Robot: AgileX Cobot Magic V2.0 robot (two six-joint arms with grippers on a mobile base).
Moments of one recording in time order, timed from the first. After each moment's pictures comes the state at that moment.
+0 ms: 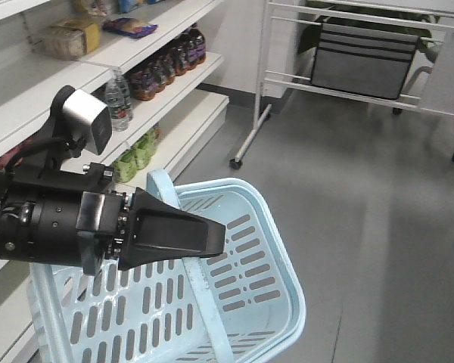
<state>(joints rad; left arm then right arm) -0.40 1.23 -0.94 -1.46 1.10 0.66 -0.08 -0.01 0.03 -0.30 0.06 0.21</state>
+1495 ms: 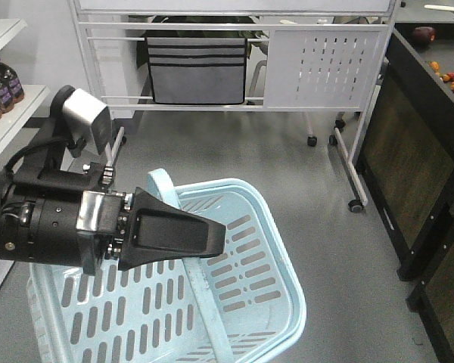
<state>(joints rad) -0.40 1.23 -0.94 -1.46 1.10 0.66 -0.08 -0.01 0.03 -0.30 0.06 0.21</state>
